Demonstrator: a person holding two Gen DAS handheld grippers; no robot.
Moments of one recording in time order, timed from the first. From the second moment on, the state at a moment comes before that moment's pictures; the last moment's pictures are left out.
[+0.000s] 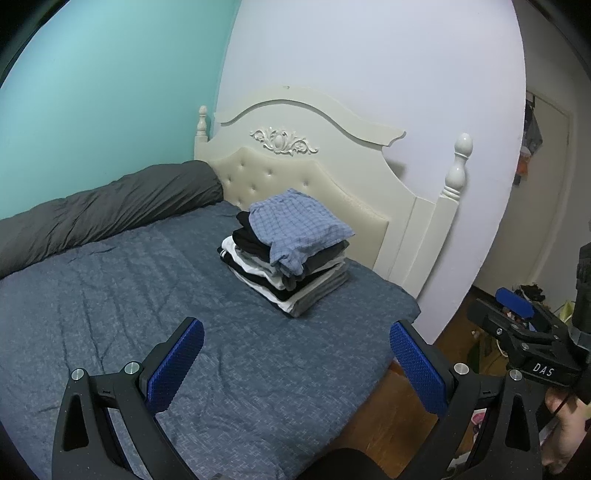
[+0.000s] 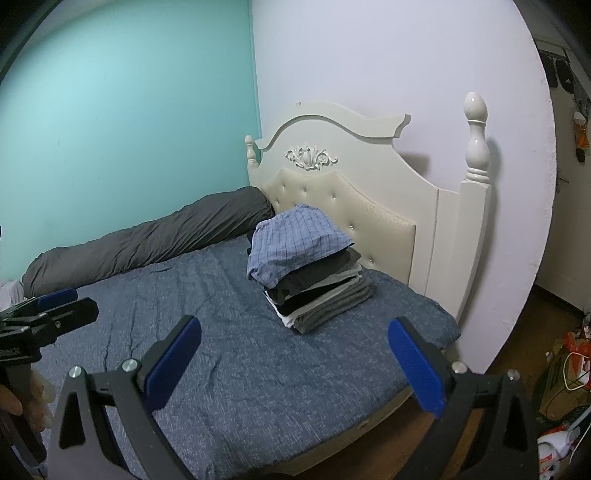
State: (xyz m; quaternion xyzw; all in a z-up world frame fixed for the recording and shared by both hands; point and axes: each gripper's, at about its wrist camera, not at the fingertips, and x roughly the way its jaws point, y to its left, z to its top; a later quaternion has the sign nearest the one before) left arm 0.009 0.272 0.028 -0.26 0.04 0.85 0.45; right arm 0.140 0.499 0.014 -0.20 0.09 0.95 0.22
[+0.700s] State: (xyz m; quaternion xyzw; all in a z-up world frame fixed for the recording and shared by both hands) left arm 0.008 0.275 0.025 -0.27 0.05 0.85 0.45; right arm 0.135 0.498 0.013 -0.21 0.09 0.95 0.22
